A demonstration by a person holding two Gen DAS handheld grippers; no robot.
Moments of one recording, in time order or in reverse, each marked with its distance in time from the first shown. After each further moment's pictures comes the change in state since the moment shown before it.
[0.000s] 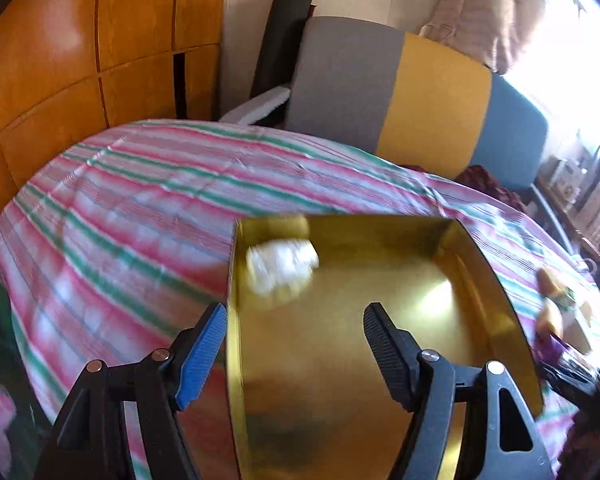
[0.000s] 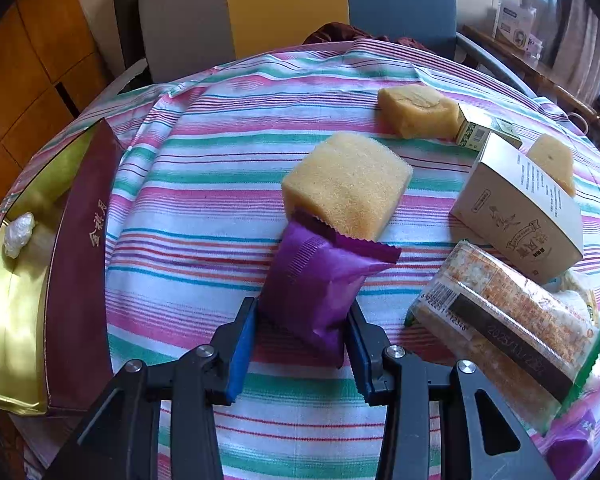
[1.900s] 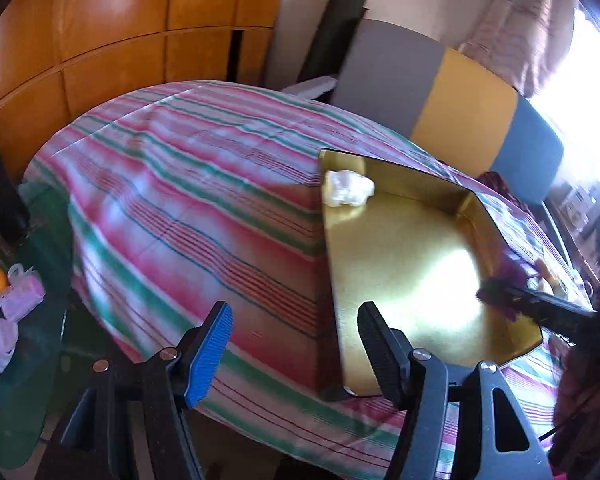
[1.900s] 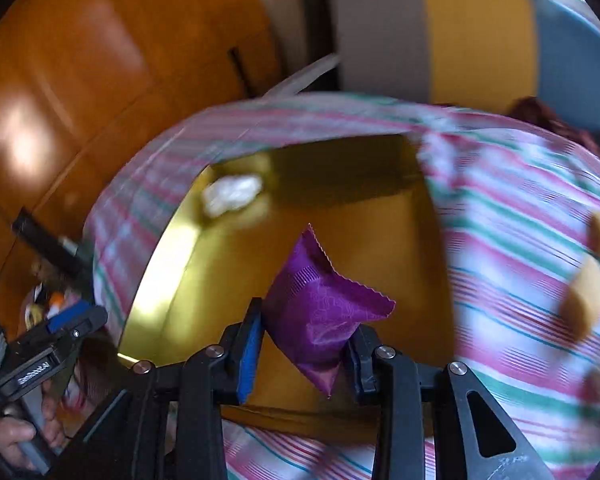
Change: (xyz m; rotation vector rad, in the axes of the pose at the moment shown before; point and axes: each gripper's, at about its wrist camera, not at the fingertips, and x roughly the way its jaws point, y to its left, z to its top) left arm -0.061 0.065 -0.077 -0.152 0.022 0.052; right arm -0.056 0.197 -0.007 -0.364 -0.023 0.433
